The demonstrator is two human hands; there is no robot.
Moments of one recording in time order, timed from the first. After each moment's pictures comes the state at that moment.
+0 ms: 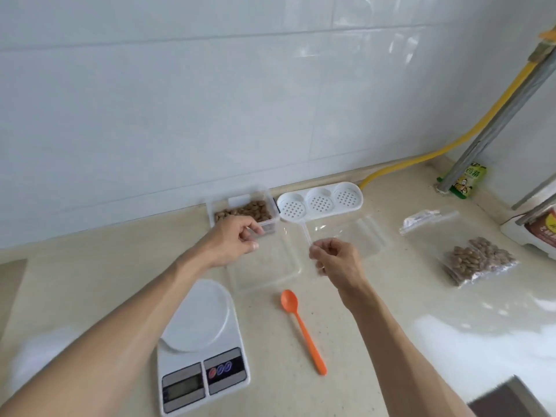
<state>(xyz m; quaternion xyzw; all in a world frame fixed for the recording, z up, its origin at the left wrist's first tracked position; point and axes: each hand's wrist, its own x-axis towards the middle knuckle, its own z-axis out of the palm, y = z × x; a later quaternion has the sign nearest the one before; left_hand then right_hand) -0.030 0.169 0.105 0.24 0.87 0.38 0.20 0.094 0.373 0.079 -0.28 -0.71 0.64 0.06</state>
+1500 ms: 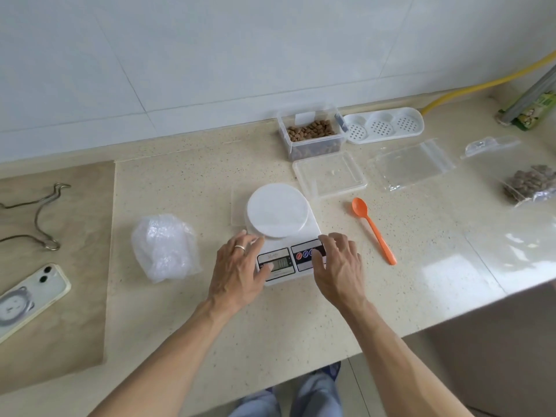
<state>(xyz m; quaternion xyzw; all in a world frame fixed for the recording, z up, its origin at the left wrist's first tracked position) 0.142 -0.035 -0.026 0.26 0.95 0.19 0.02 0.207 0.164 -0.009 -0.20 -0.96 0.20 0.01</state>
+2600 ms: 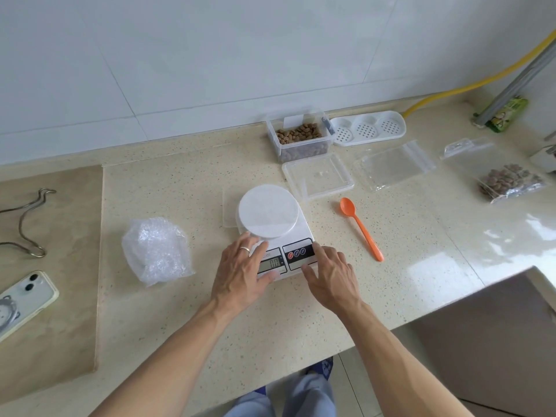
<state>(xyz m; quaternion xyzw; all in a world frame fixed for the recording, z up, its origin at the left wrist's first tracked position) 0.148 -0.025 -0.031 0.31 0.94 0.16 0.01 0.224 0.164 -0.008 -0.19 -0.95 0.20 -0.11</state>
